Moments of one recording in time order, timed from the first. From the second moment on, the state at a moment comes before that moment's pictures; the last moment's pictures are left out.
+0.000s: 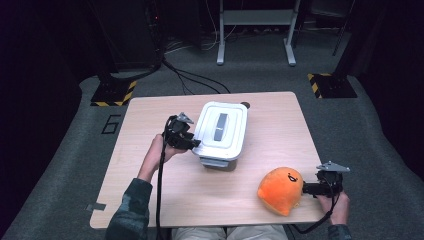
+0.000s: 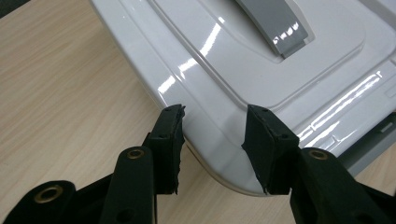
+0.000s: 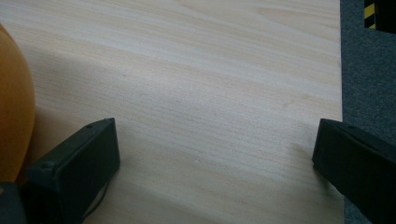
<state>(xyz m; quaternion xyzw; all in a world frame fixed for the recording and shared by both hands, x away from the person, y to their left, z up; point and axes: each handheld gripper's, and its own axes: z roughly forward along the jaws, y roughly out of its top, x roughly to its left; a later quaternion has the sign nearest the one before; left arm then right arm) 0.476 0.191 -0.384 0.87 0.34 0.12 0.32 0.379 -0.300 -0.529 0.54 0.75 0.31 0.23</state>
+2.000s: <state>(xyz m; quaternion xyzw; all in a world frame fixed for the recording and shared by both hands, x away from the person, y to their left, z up) 0.489 0.114 -0.379 0.83 0.39 0.18 0.34 0.379 -0.300 -0.529 0.54 0.74 0.31 0.23</state>
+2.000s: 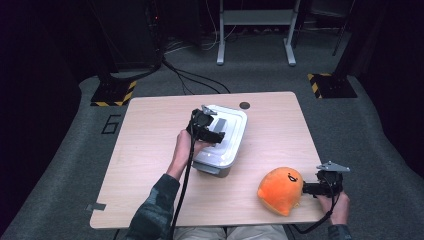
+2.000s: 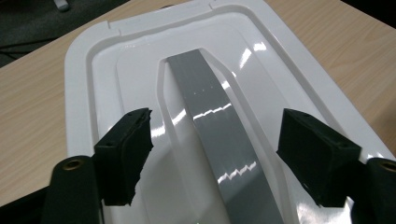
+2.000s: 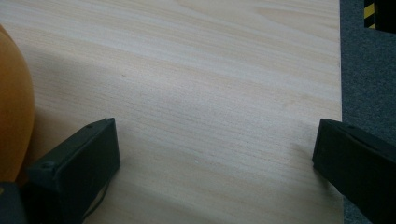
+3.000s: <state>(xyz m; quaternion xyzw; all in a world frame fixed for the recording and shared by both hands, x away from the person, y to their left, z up) 0.479 0.118 -0.389 0.85 0.35 0.17 0.36 0.379 -0.300 -0.529 0.54 0.74 0.31 0.23</state>
